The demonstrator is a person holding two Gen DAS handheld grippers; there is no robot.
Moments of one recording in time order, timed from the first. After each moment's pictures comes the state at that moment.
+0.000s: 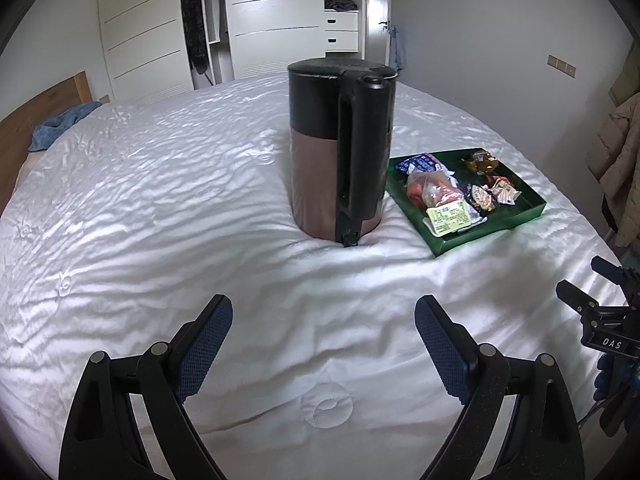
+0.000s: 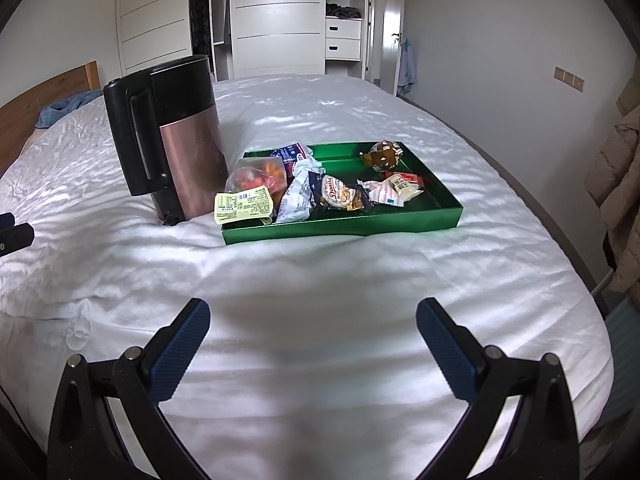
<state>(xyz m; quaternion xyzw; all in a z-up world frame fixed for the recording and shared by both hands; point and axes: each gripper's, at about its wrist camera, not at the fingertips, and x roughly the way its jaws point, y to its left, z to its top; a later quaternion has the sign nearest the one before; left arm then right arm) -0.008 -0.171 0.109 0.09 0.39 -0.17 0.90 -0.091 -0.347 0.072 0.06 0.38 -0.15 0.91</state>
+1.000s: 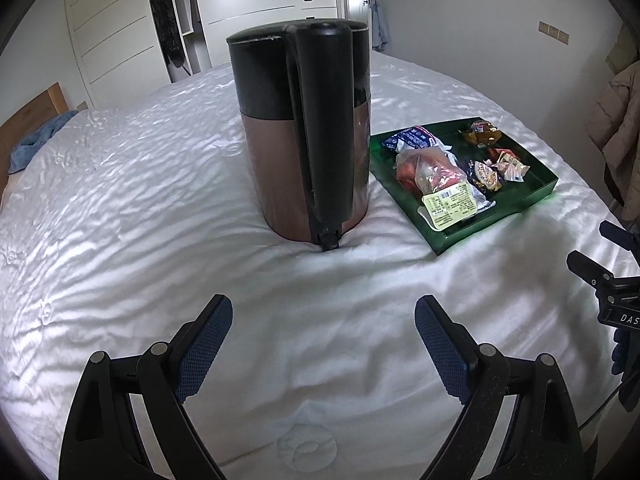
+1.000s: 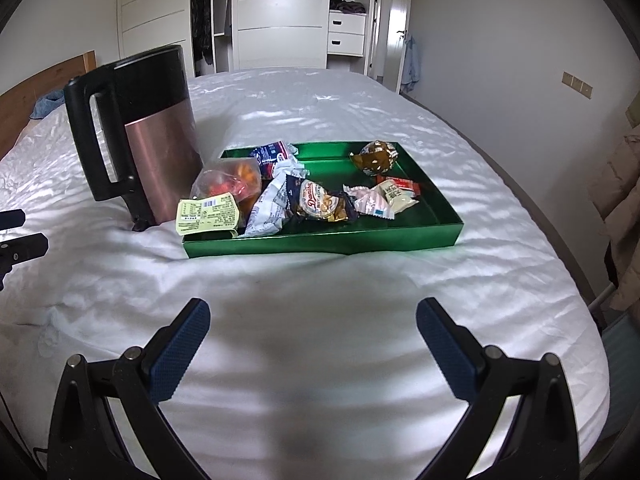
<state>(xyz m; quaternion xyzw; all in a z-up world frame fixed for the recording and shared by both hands) 0.033 -0.223 0.076 0.13 0.42 -0.17 0.88 -0.059 -0.389 0.058 0.05 0.39 -0.14 0.91</state>
